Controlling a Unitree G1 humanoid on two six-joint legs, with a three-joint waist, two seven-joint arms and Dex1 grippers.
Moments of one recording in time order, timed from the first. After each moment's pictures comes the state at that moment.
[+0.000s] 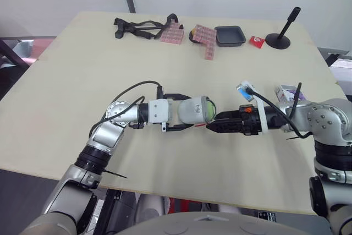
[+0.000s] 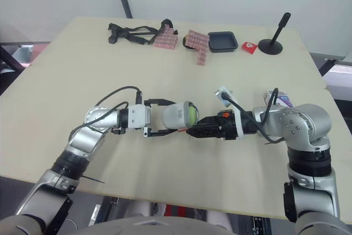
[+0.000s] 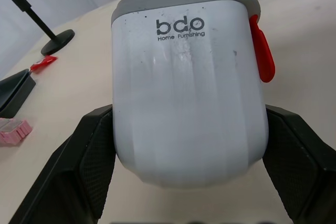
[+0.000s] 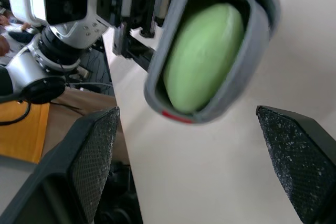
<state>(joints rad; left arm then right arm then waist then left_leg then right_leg) -0.42 0.40 -0.29 0.12 -0.09 -0.33 -1.08 -0.50 -0.49 -0.15 -0.32 0.94 1.61 0.74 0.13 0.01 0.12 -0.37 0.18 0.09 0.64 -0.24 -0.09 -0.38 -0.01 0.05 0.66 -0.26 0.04</state>
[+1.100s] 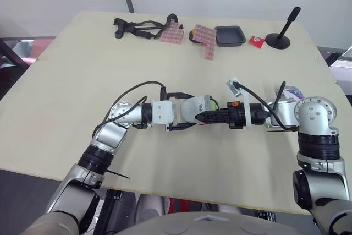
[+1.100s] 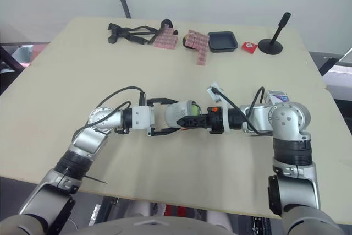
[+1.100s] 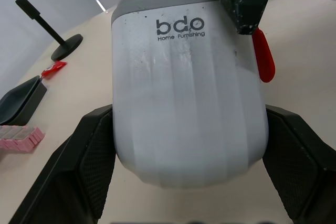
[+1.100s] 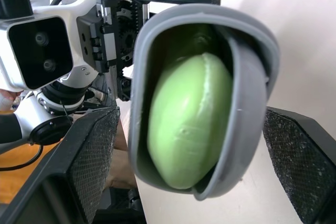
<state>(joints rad) -0.43 0.37 -0.30 0.12 -0.05 -0.34 -1.03 -0.54 -0.40 -0.16 -0.13 1.12 1.61 0.45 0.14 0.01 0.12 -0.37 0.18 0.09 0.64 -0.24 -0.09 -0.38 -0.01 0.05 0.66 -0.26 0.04</state>
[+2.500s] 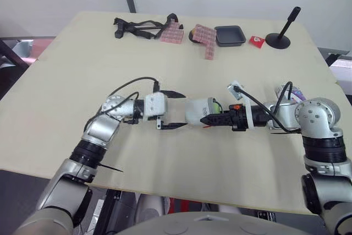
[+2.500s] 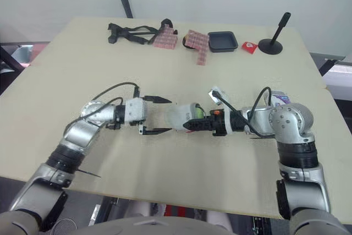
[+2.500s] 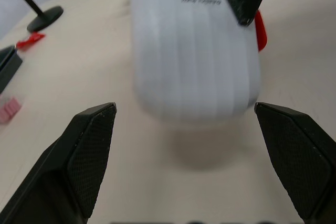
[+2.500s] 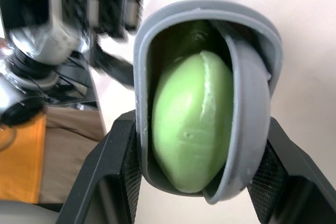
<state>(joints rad) -0.48 0.48 -0.28 0.16 -0.19 -0.11 -1.16 -0.52 -0.52 -0.04 -0.20 1.03 1.51 0.53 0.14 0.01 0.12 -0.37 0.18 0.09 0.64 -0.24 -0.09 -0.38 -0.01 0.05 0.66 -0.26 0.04</state>
